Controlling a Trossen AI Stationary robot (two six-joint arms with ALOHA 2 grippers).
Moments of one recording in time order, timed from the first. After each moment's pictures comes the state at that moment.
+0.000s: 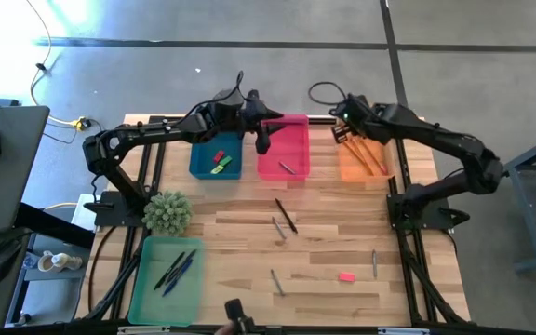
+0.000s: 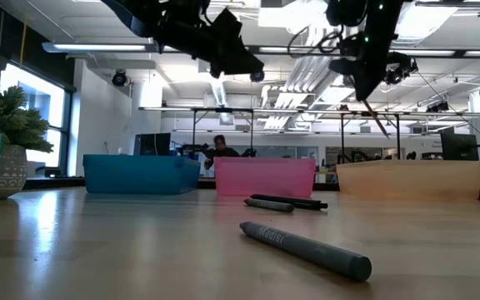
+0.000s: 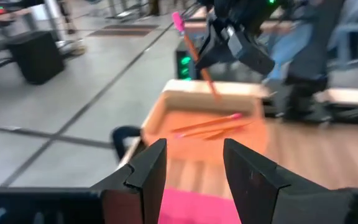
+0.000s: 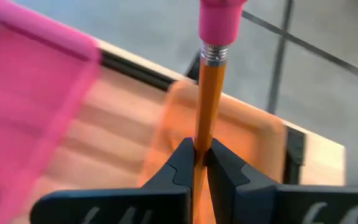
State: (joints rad) left arm 0.59 1.63 1.19 0.18 0.22 0.15; right arm -0.54 1.31 1.23 -1.03 0.56 0.48
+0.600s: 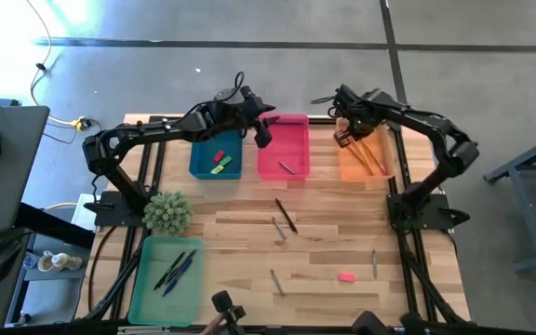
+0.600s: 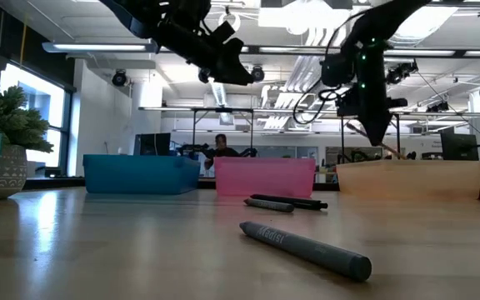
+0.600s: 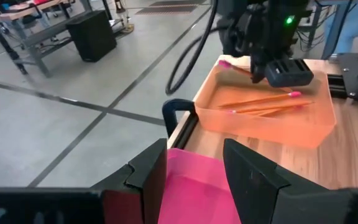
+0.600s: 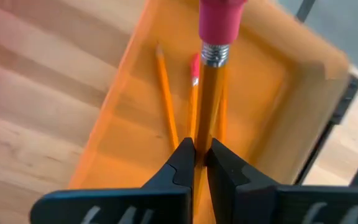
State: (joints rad) left arm 0.61 1.63 1.19 0.12 0.01 0.19; right arm -0.82 1.58 1.23 -1.12 0.25 0.24
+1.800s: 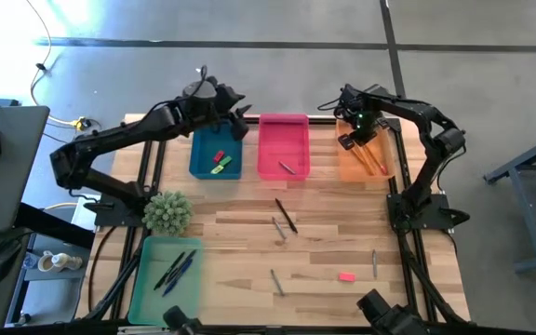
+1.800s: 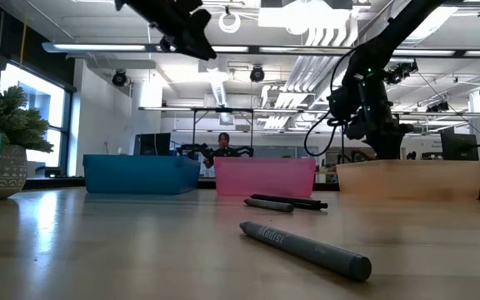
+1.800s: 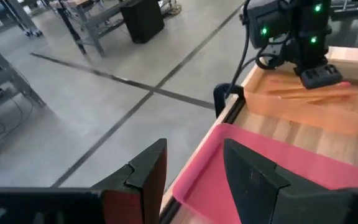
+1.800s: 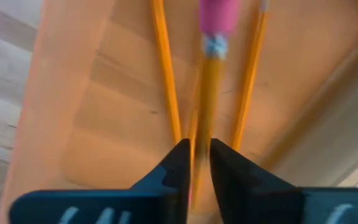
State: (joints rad) left arm 0.62 1.35 1.19 -0.22 -0.20 0.18; right arm -0.98 1.75 1.23 -1.16 0.07 0.08
